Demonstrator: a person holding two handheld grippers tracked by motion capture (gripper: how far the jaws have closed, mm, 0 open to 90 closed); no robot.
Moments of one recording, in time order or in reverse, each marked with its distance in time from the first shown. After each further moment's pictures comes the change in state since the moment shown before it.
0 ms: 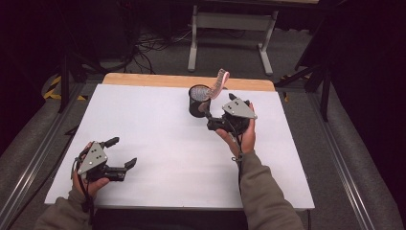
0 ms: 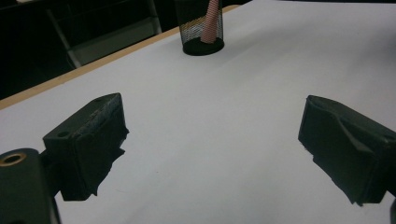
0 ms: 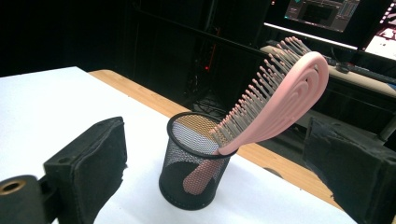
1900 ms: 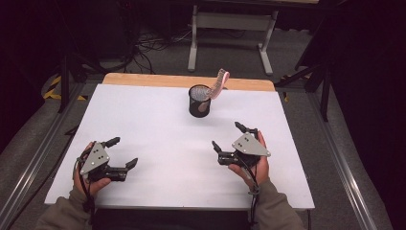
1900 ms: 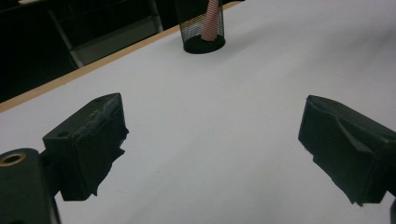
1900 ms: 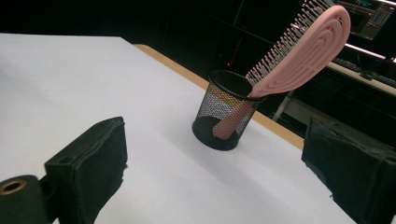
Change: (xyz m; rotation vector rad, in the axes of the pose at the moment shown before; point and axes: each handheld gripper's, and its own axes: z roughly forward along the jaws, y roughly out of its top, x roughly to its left) left arm -0.002 0.001 0.002 0.007 0.011 0.019; right arm 0.018 -0.050 -0.074 0.006 0.100 -0.102
